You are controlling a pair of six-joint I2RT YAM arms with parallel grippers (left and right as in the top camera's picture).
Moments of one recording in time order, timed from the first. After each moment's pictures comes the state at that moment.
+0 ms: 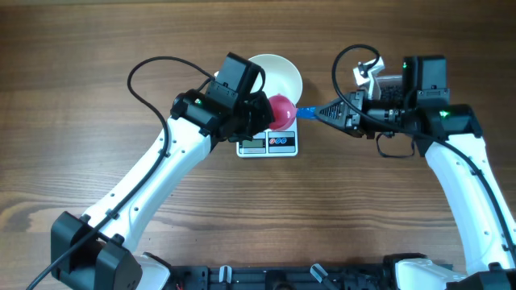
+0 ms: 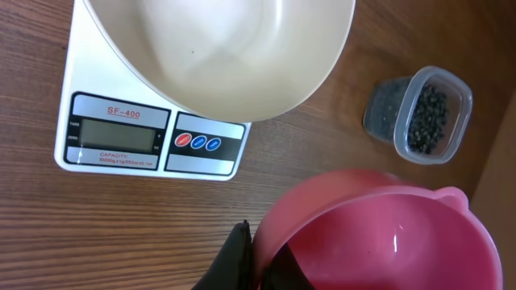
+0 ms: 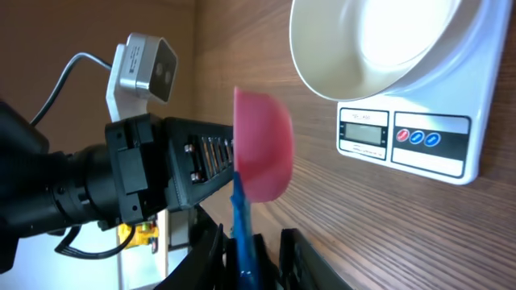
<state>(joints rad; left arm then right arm) -0.54 1.59 1.34 -0.79 0.22 -0.92 0.08 1.38 1.14 -0.75 -0.97 0.45</state>
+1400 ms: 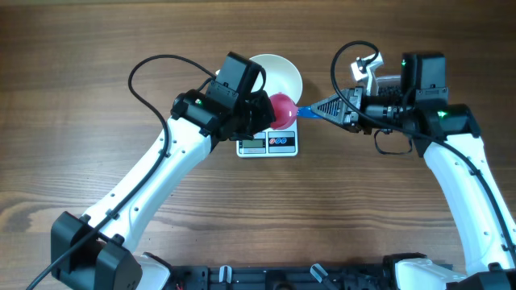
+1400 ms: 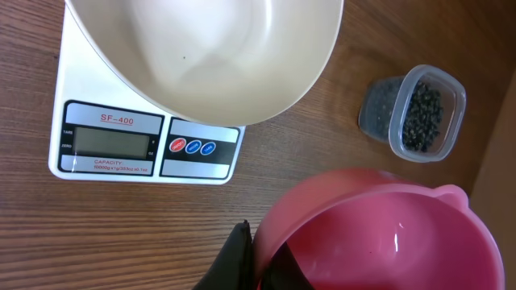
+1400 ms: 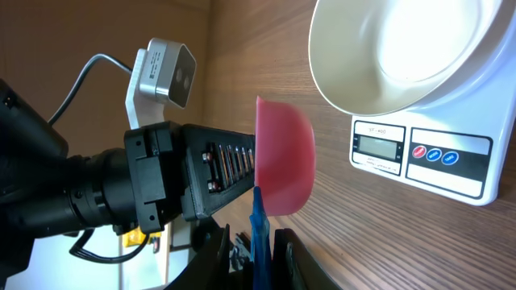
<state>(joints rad) -0.54 1.59 1.34 -0.78 0.22 -0.89 0.09 1.38 1.14 -0.68 -0.99 0.49</state>
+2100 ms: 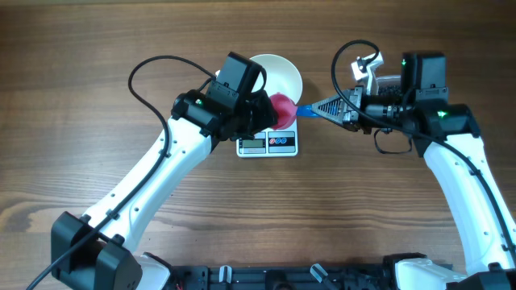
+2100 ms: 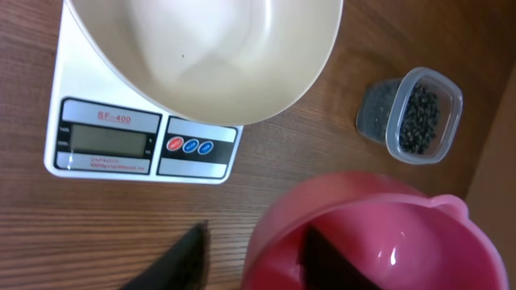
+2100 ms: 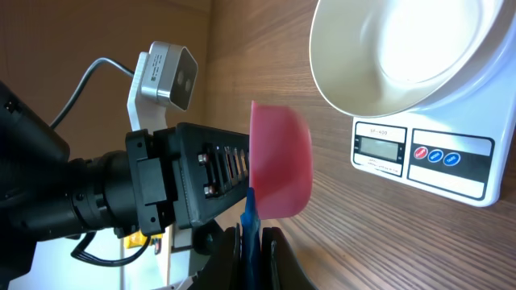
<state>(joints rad) -0.54 1.59 1.34 -0.77 0.22 -0.91 0.09 1.38 1.14 -0.67 -0.99 0.49</state>
